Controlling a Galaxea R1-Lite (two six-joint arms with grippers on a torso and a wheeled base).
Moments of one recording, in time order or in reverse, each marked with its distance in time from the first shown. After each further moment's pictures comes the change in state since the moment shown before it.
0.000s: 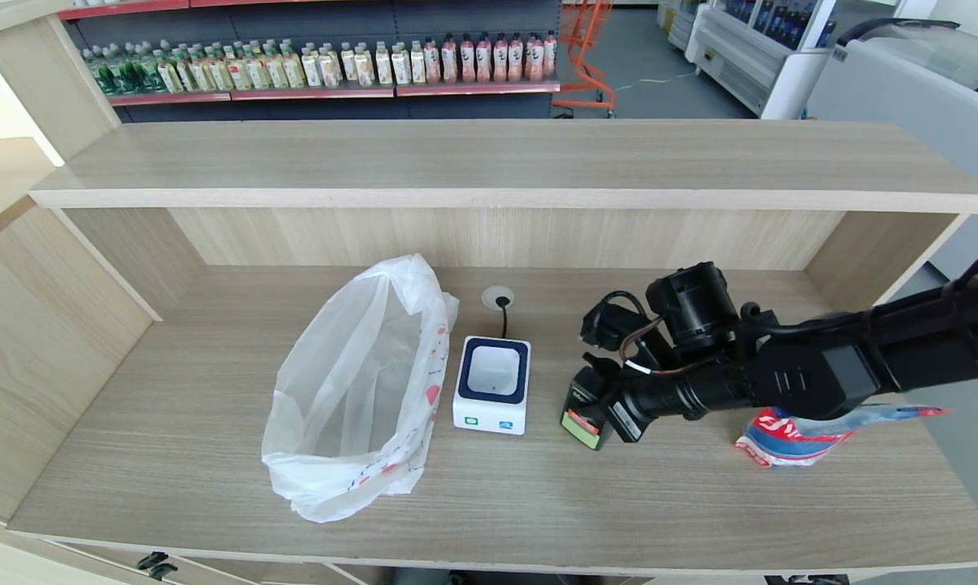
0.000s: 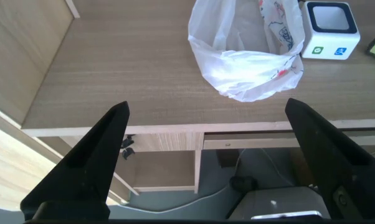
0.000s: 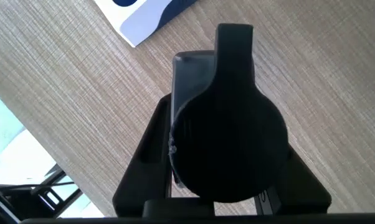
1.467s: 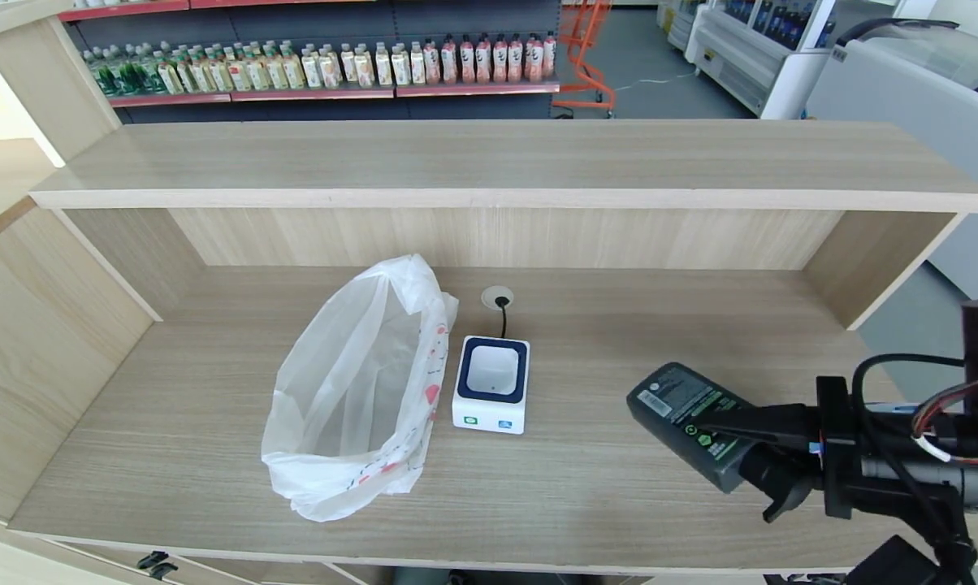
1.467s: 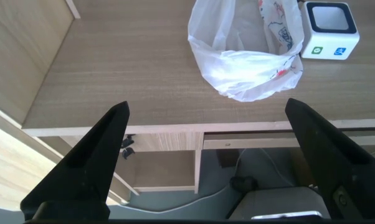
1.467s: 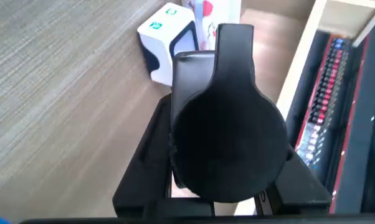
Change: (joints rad) left arm 0.000 0.000 0.000 0.000 0.000 0.000; right arm -0.199 -0.560 0.587 -0.280 0.525 -1.899
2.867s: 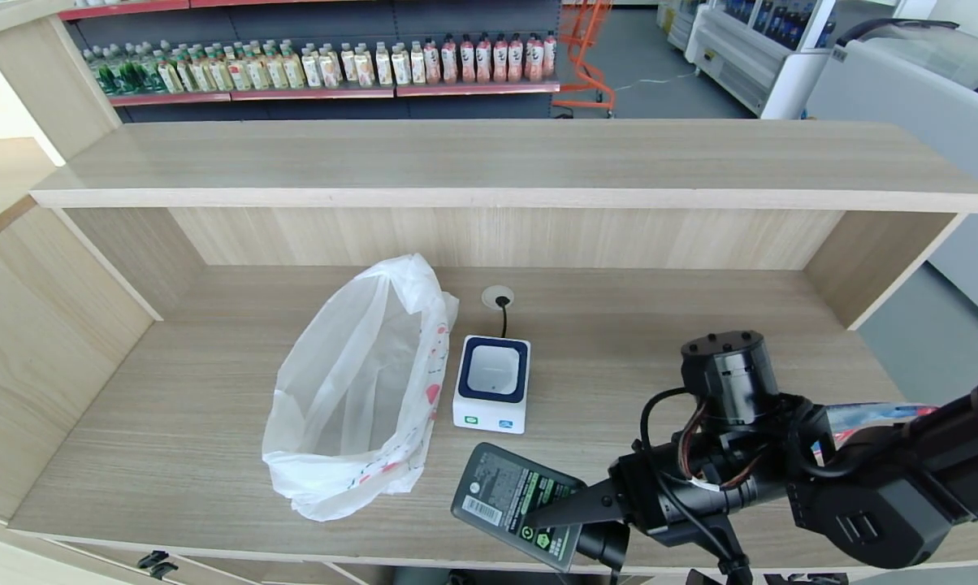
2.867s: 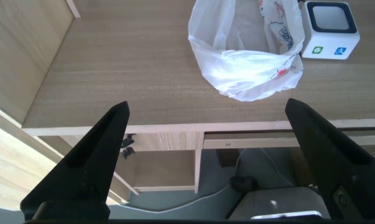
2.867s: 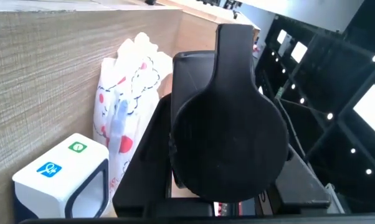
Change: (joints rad) left arm 0.000 0.000 0.000 0.000 0.000 0.000; right arm 0.291 0.484 -0.148 -0.280 0.330 -0.360
